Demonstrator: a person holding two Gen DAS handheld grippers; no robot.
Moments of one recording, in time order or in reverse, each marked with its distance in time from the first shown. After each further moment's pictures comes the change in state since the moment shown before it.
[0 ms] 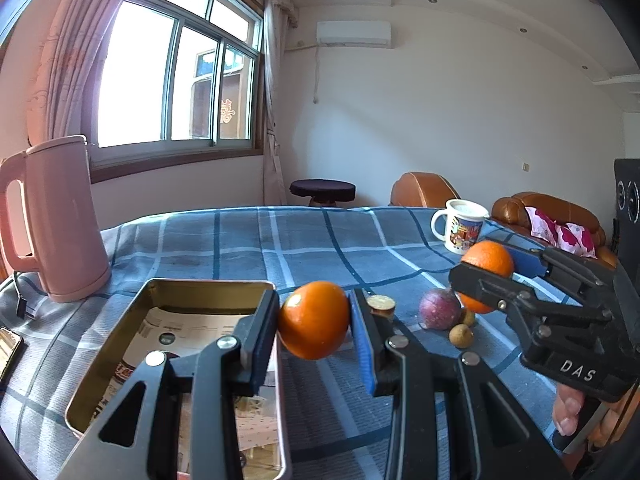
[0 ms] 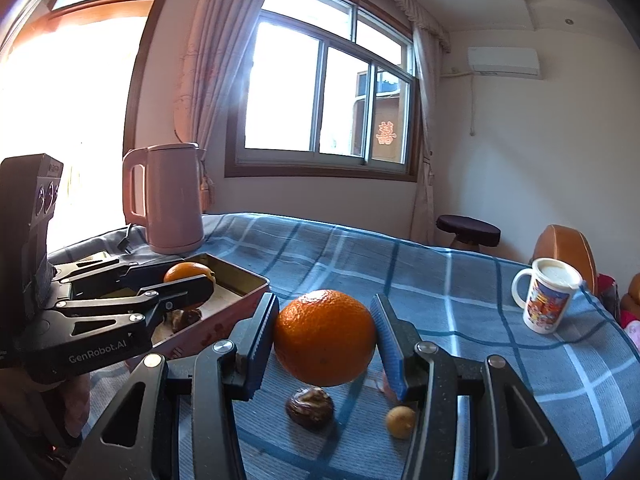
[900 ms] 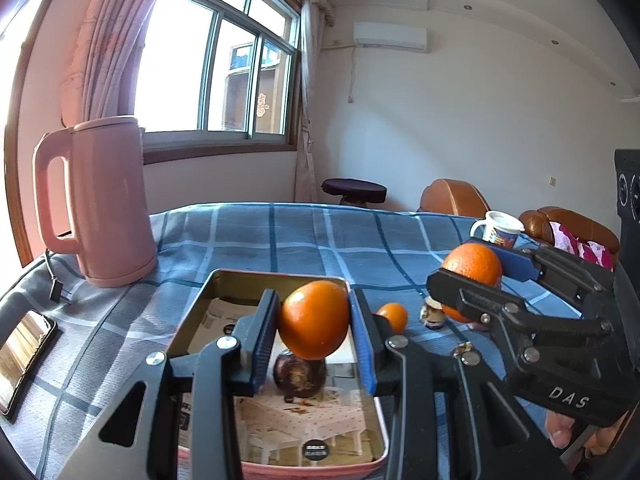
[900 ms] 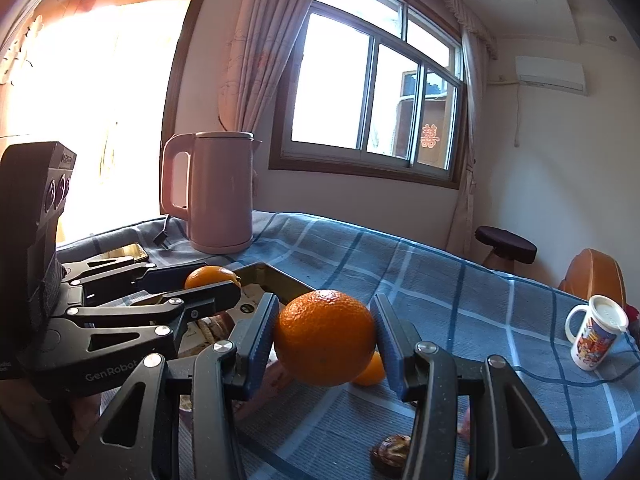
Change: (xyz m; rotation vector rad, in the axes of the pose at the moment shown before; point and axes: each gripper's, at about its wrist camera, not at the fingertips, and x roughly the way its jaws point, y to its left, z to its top) left arm -0.014 0.058 -0.002 -0.074 0.010 0.094; right arm 0.037 0.060 0.022 -0.085 0.020 0.126
